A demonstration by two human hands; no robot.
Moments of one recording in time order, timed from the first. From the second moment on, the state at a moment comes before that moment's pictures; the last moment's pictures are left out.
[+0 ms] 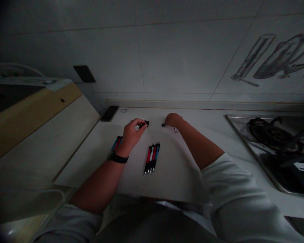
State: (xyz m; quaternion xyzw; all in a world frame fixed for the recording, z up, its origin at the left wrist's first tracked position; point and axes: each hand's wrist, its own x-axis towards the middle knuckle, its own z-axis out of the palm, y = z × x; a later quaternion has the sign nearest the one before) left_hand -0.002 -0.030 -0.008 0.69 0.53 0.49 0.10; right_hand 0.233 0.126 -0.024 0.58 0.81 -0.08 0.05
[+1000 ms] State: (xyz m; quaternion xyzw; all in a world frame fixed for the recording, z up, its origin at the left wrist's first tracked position) left_hand -0.005 -0.026 -0.013 0.69 0.54 0.47 0.09; right_hand 0.178 0.018 -0.016 0.48 0.87 -0.07 -0.01
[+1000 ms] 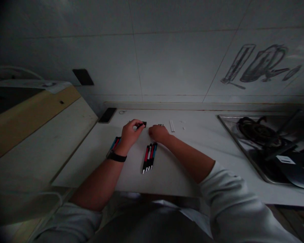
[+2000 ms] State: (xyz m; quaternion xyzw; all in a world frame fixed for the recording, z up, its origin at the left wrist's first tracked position) left_hand 0.000 -0.024 -0.031 0.72 0.52 0.43 0.12; right_hand 0.379 0.091 -0.069 0.71 0.66 -0.06 -0.24
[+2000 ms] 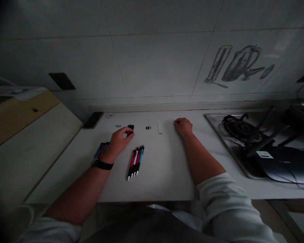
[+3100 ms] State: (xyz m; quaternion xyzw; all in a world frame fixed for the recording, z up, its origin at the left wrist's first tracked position) left_hand 0.015 -0.032 -0.025 0.79 0.45 0.41 0.09; right_hand 0.291 0.009 -0.017 0.51 0.77 -0.08 -0.37
